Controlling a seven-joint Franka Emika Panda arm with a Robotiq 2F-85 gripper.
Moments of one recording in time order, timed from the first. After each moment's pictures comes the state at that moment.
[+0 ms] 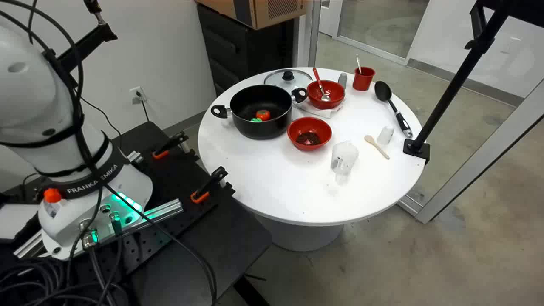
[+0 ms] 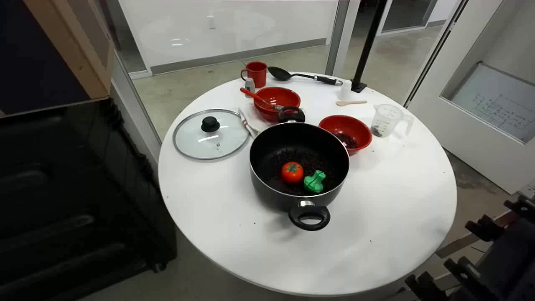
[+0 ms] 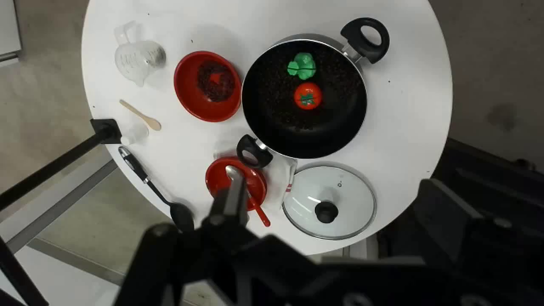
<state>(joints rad) 0.07 -0.54 0.36 -2.38 -0.12 2.01 0.26</state>
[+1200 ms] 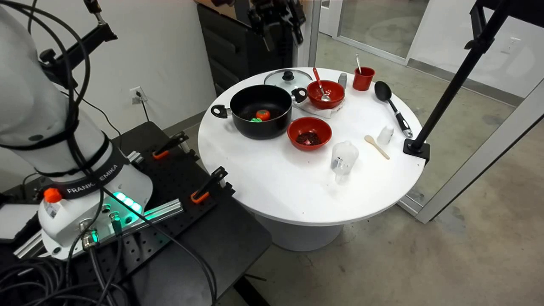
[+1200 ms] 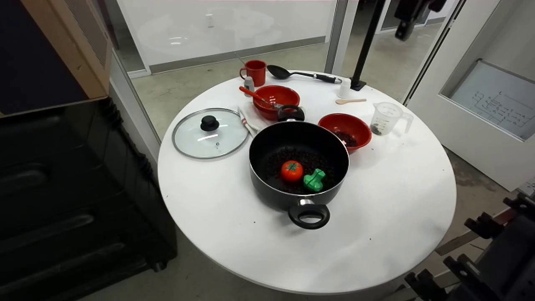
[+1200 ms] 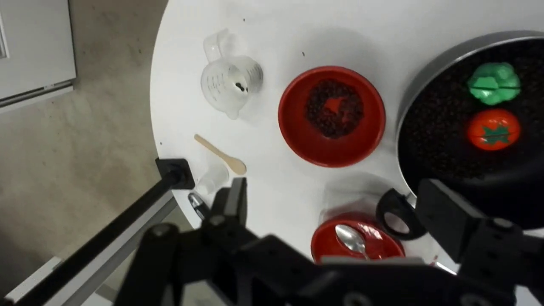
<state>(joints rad) -0.15 -0.15 0.07 -2.50 -0.52 2.51 0.18</state>
